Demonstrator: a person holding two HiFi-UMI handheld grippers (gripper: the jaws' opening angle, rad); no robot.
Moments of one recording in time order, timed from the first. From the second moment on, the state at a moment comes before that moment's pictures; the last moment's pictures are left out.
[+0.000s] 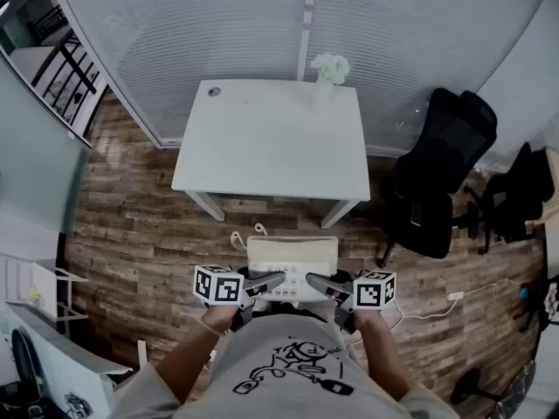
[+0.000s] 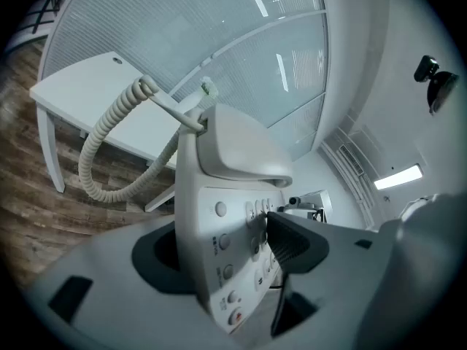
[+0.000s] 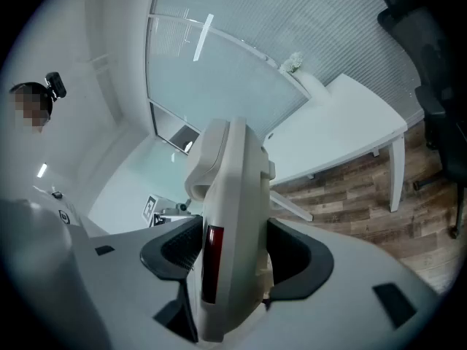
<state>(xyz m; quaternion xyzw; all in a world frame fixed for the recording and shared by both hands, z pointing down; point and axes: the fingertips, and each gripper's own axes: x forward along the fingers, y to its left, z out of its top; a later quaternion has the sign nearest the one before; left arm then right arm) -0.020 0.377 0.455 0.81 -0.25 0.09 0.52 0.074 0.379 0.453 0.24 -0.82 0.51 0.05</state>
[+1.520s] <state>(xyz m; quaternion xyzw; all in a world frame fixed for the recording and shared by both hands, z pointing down) 0.018 0.336 0.456 0.81 -0.26 0.09 0.51 0.110 0.338 0.457 0.23 -0.82 0.52 0.04</state>
